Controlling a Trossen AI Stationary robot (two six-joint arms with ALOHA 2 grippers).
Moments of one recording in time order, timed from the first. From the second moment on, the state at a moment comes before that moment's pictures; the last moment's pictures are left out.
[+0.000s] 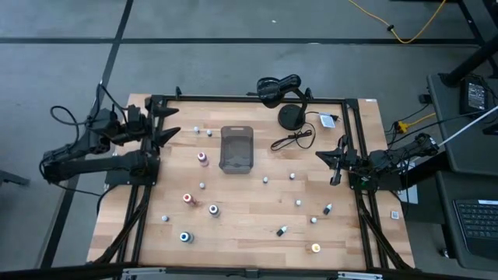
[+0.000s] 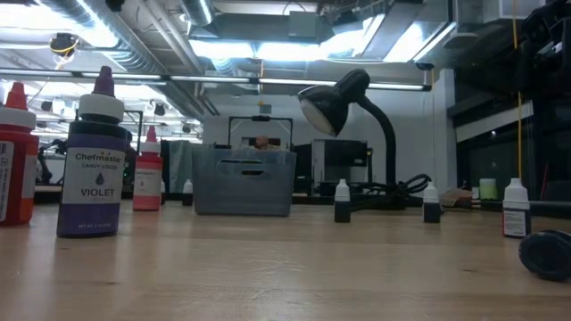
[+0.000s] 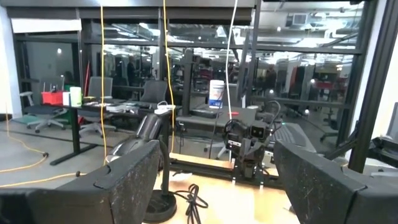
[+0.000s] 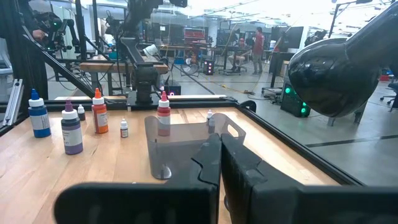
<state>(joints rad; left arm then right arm) 0.29 0.35 0.67 -0.16 0.02 -0.08 0.41 0.01 0.01 0.08 0.69 -0.10</state>
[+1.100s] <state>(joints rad) 0.29 0.86 1.06 -0.51 -0.47 -0.12 0.41 0.01 0.01 0.08 0.69 -0.10</state>
